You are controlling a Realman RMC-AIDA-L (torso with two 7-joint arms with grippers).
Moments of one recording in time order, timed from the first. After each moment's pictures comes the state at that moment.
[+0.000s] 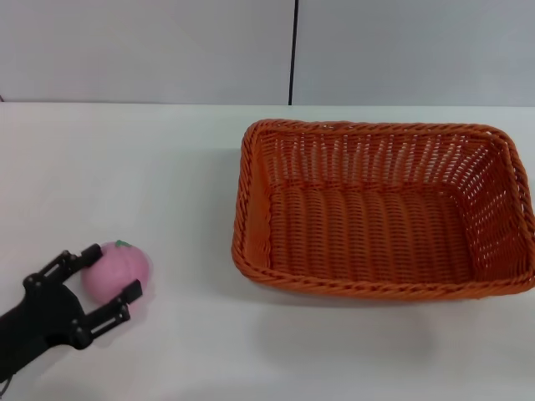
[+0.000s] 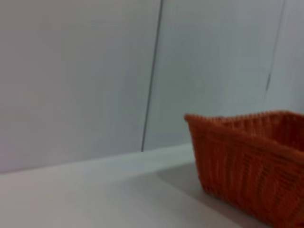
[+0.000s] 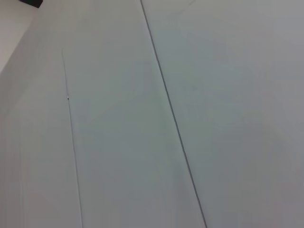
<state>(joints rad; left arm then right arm) -0.20 -2.07 0.03 0.26 -0.89 -1.58 2.49 0.15 2.07 -0.78 -0.46 -1.09 -1.89 1.02</state>
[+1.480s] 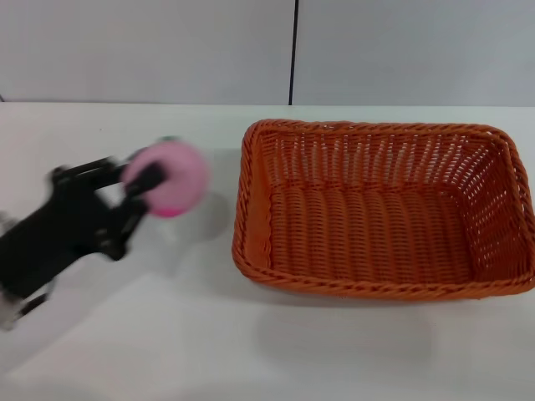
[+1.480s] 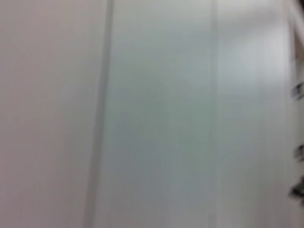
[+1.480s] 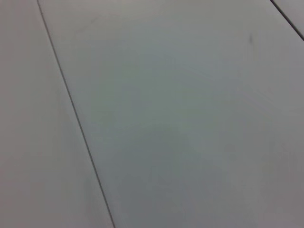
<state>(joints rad) -0.41 -2.07 -0.08 0.18 -0.89 -1.86 2.54 0.20 2.08 -0.61 -0.11 -1.08 -1.85 0.85</state>
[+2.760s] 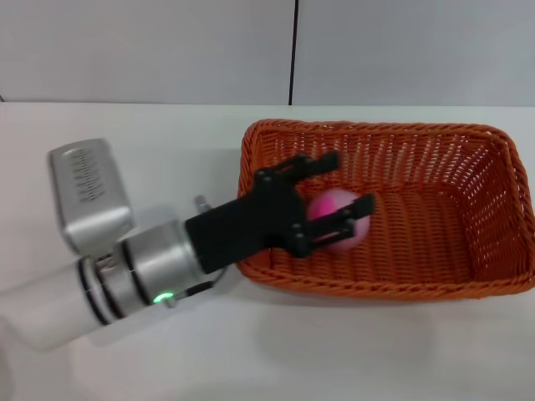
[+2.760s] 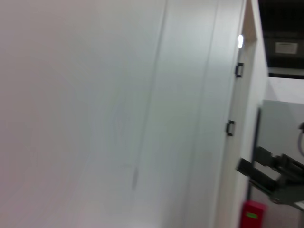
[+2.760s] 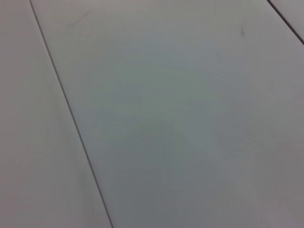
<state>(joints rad) -0.63 -2.07 0.05 -0.22 -0.89 -1.43 2.57 0.19 2.07 -0.61 -0.07 -1.09 -1.86 0.82</state>
